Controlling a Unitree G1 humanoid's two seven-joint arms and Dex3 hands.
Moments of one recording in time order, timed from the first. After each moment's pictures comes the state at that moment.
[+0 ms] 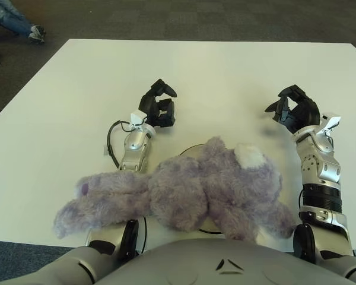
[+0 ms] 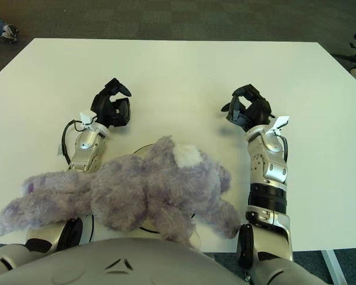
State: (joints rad) left arm -0.36 -0.01 0.03 0.48 -0.07 -0.42 -0.15; right arm -0.27 -0.20 -0.33 0.15 0.31 0.15 0.13
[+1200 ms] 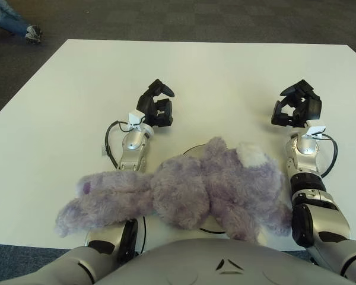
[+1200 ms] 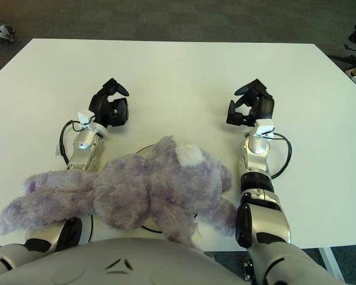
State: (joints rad) left arm -0.36 0.00 0.04 0.48 -0.07 -0.41 -0.15; right arm -0.42 -0.23 -0.27 0.78 0.03 -0.72 -0.12
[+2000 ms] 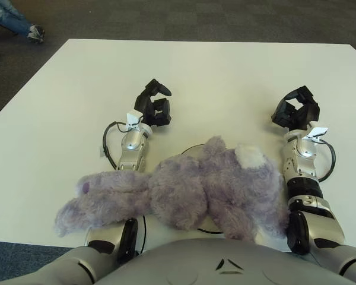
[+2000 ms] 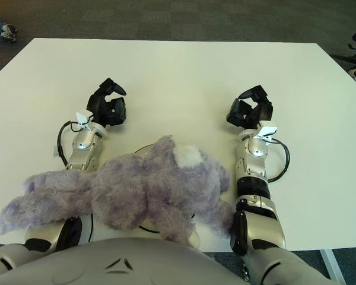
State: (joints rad) left arm -0.36 -0.02 0.06 0.48 -0.07 -0.40 -0.10; right arm -0.36 -0.16 -0.30 0.59 0.20 -0.43 -0.05
